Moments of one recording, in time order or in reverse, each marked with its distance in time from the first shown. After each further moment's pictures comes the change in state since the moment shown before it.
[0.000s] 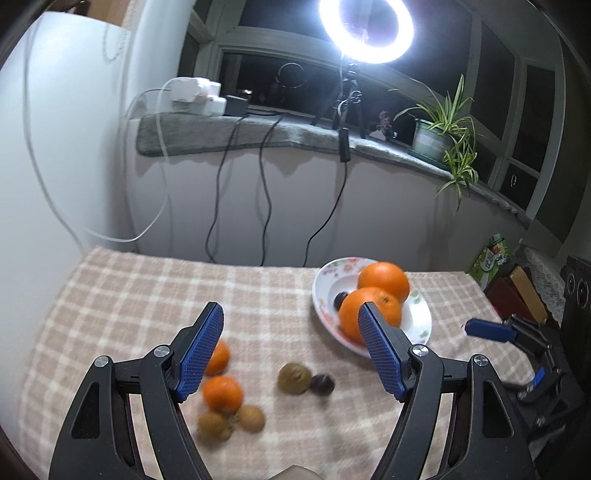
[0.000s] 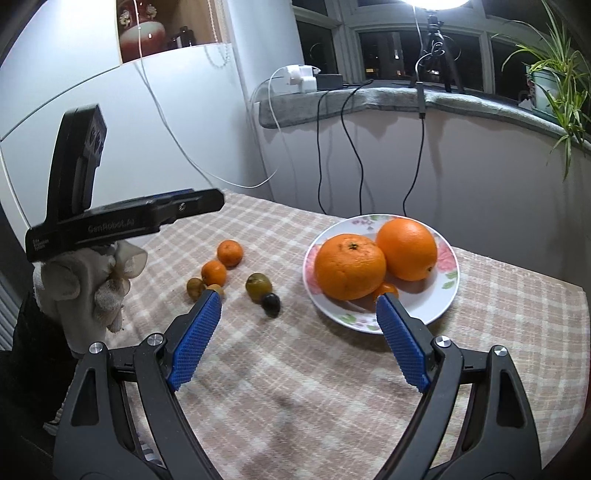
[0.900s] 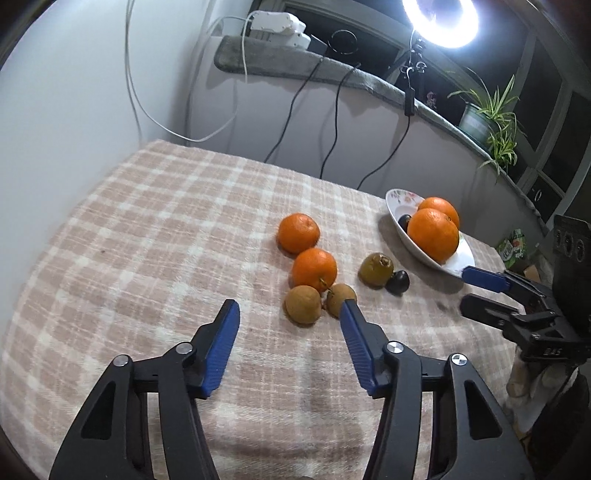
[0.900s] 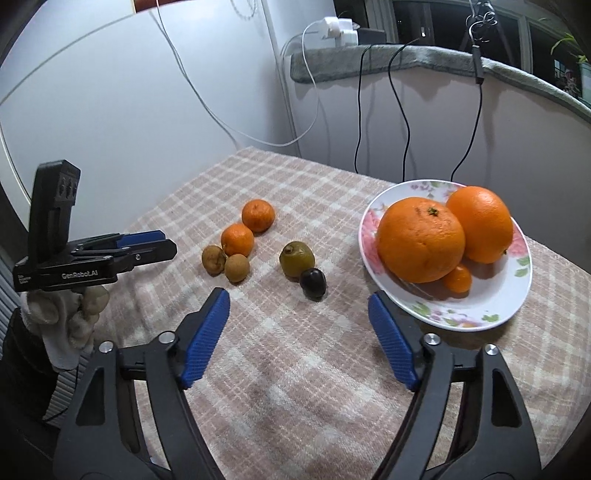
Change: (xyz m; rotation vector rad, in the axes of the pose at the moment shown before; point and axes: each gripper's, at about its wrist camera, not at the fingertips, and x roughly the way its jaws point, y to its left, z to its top) left arm -0.014 0.071 -0.081 -0.167 0.155 0.040; right arm 0.066 0.032 -0.012 -0.056 0.144 0.060
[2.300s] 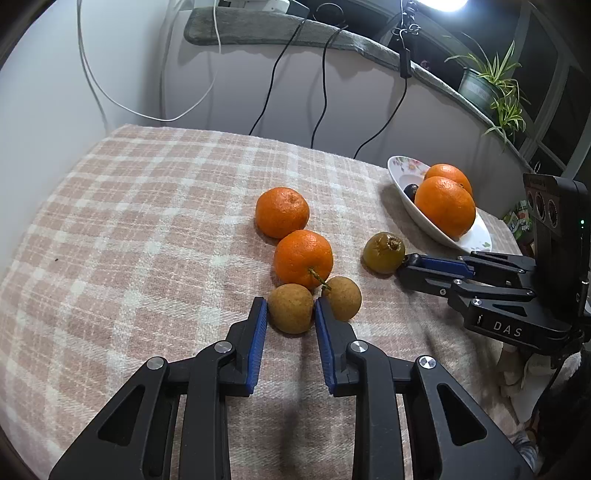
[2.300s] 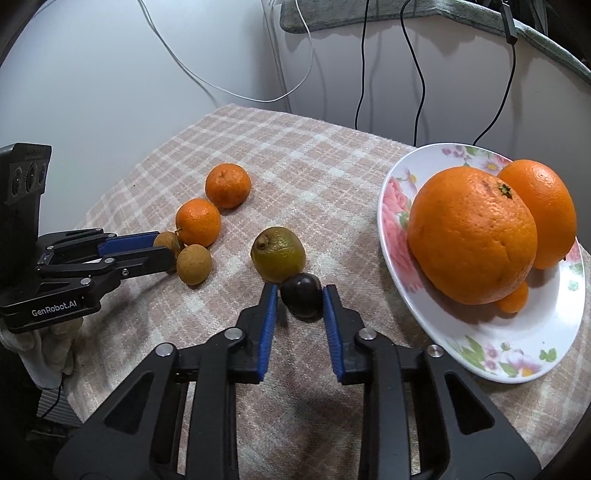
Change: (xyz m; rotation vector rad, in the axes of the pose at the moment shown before) left arm 0.044 -0.010 0.006 0.067 0.093 -0.004; right arm 0.070 -0.010 0.010 0.012 0.135 -0.021
